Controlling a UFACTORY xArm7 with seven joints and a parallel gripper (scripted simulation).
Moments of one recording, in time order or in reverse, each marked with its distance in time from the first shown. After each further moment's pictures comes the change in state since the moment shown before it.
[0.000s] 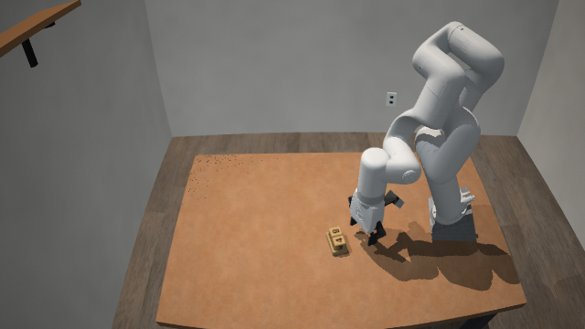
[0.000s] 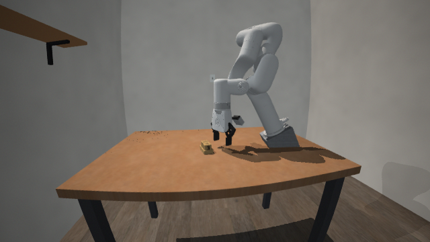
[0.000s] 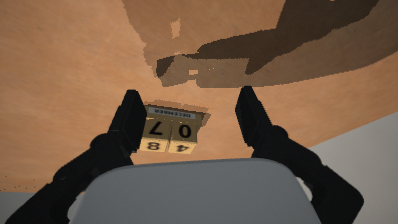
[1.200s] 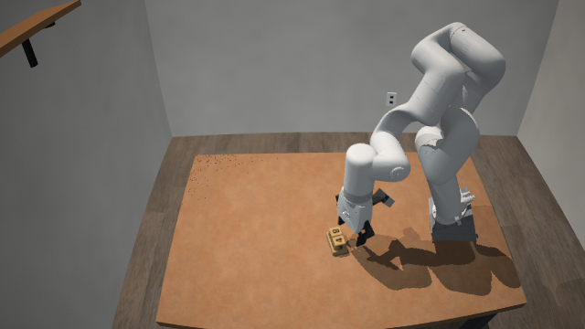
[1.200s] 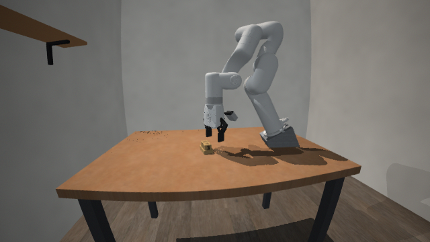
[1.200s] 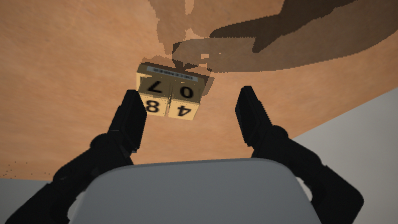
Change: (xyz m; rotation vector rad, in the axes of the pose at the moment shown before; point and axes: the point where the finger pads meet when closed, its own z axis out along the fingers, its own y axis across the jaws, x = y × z) arm -0.042 -0.005 -0.026 -0.001 0.002 0.000
